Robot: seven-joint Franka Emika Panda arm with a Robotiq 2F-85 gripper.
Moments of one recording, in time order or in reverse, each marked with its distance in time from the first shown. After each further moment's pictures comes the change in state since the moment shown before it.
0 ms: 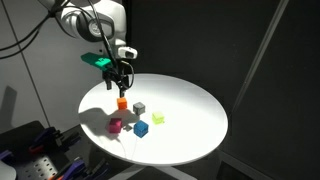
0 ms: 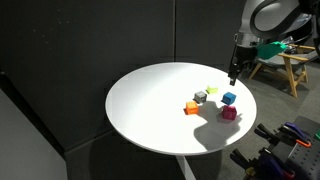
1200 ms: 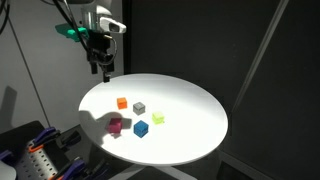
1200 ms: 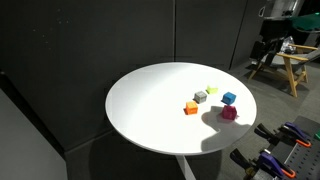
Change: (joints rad) arm -0.004 -0.340 -0.017 -0.046 0.001 -0.313 0.059
